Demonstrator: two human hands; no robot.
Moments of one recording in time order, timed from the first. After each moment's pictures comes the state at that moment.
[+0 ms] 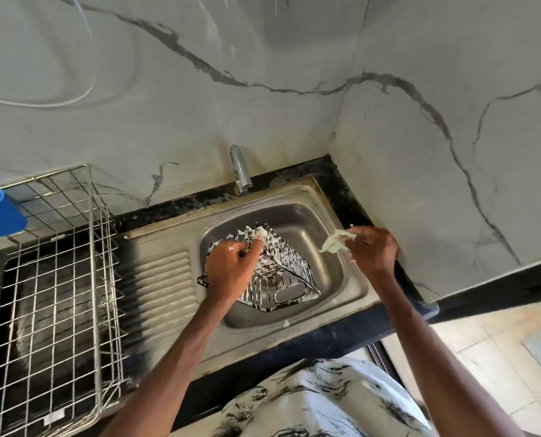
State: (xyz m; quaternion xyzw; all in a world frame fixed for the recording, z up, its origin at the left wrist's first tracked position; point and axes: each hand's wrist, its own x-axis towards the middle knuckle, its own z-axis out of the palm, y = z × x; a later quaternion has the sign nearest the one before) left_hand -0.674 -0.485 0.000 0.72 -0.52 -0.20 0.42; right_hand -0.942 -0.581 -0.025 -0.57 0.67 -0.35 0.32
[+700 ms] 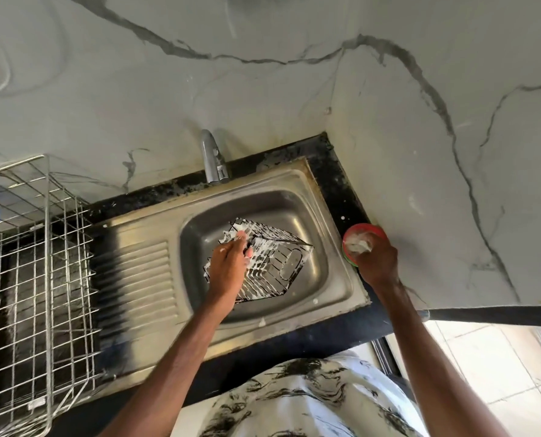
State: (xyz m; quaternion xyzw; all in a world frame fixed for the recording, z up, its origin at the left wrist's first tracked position) left_hand -0.742 -0.533 -0.026 0.73 -0.24 -0.43 0.47; right_hand -1.013 -0.629 -0.083 -0.56 0.73 -0.19 0.36
